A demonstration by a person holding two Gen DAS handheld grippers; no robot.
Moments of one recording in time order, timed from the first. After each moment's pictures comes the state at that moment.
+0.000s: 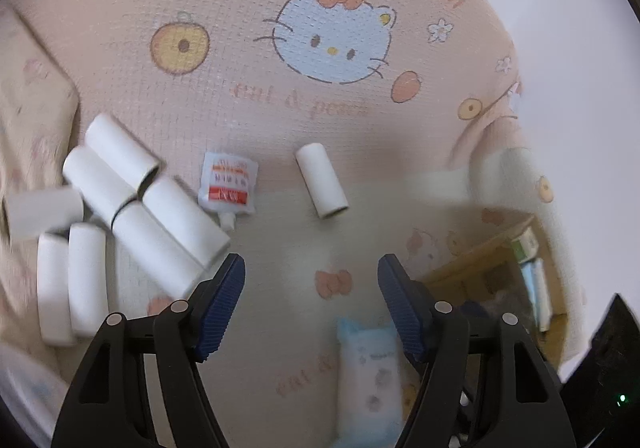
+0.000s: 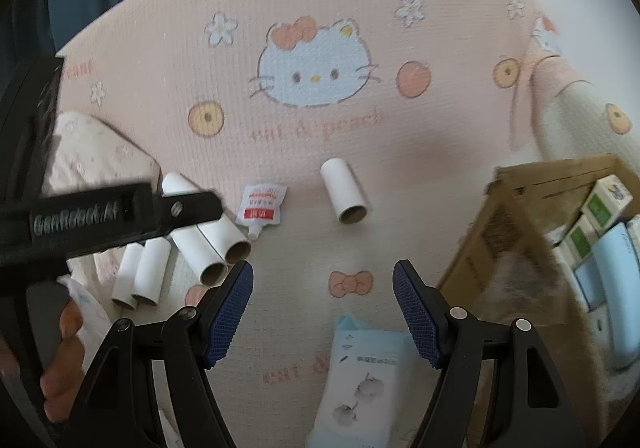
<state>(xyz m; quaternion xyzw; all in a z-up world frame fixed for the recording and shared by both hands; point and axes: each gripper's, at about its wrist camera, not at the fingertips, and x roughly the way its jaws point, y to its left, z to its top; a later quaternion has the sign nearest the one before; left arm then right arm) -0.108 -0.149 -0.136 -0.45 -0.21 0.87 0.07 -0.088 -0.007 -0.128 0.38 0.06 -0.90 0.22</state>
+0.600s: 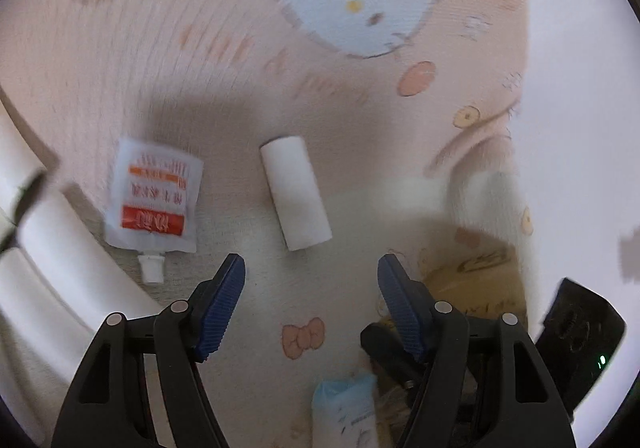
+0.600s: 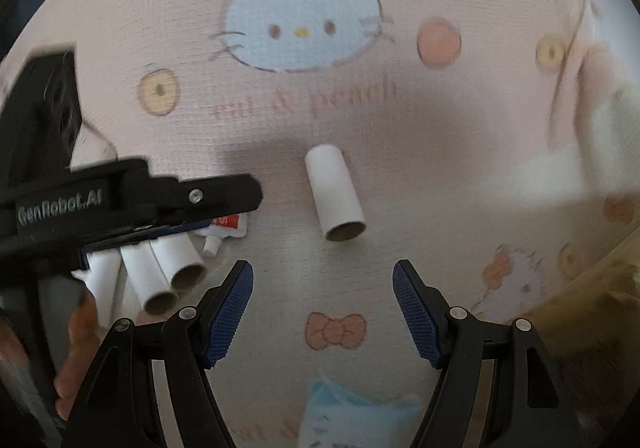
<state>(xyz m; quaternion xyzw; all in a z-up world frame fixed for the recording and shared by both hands) -0.213 -0.161 -0.223 -0.48 -0.35 0.79 0.17 -0.203 -0.019 -0.175 0.46 0.04 -0.86 0.22</state>
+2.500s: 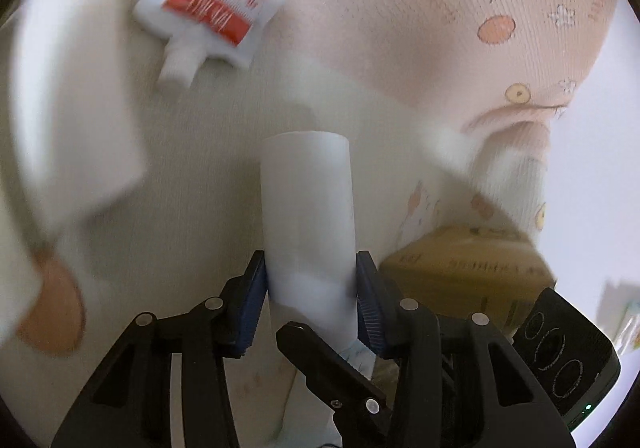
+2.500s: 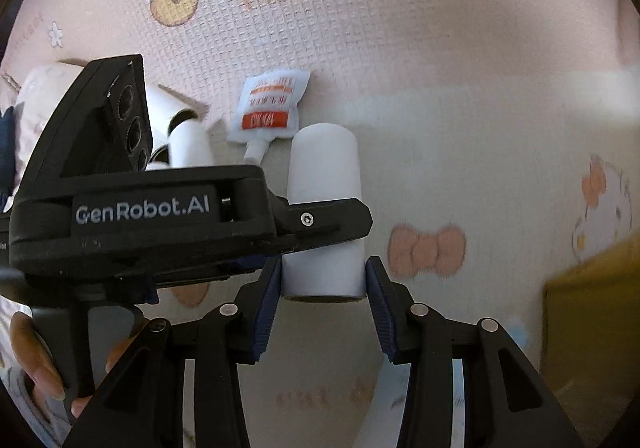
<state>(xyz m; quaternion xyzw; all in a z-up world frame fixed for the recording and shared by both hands) -0.167 -0.146 -0.285 -0.59 -0.42 0.67 0.15 -0.175 -0.045 -0.231 0.57 0.04 -0.77 0.29</state>
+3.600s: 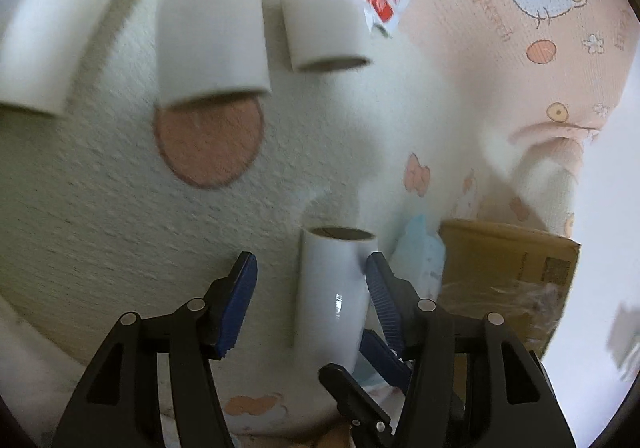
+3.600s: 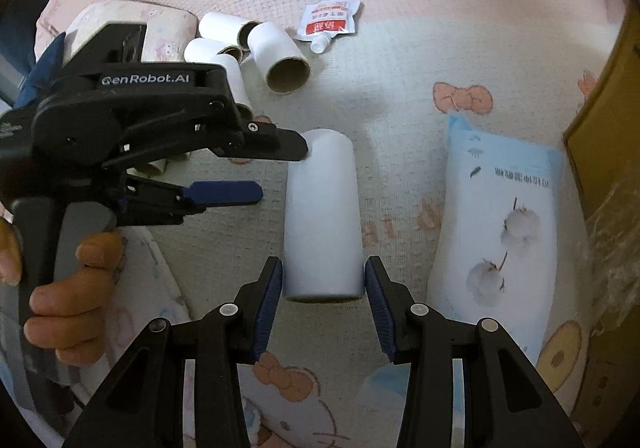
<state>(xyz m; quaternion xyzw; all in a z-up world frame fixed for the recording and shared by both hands) -0.082 -0.202 -0.291 -0.62 -0.44 0.65 0.06 -0.071 -0.018 -0.243 0.58 0.05 -0.74 0.33</state>
